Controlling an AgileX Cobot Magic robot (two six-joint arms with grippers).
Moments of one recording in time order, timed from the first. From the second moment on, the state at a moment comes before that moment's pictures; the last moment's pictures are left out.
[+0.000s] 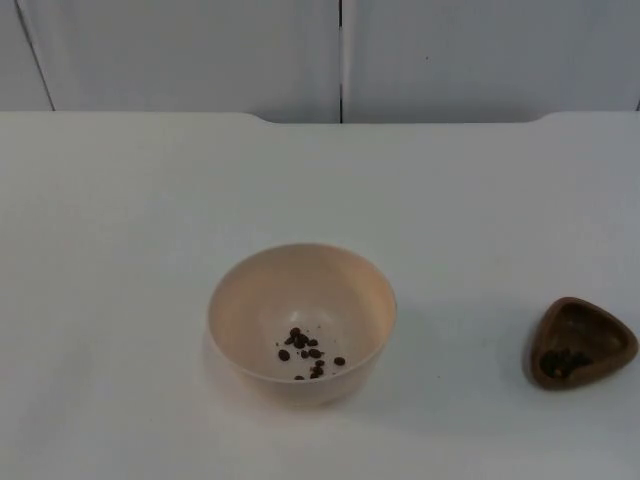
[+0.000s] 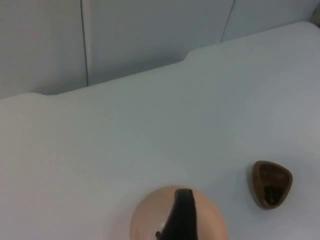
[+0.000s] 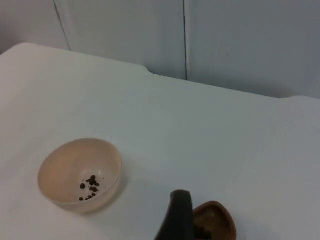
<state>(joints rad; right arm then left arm) 0.54 0.29 -0.71 -0.10 0.86 0.13 -0.58 0.82 -0.95 -0.08 0.69 -0.10</state>
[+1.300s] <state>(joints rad) 0.54 0.00 -0.52 0.05 1.08 -0.05 -0.58 0.27 -0.62 0.00 0.97 -0.09</state>
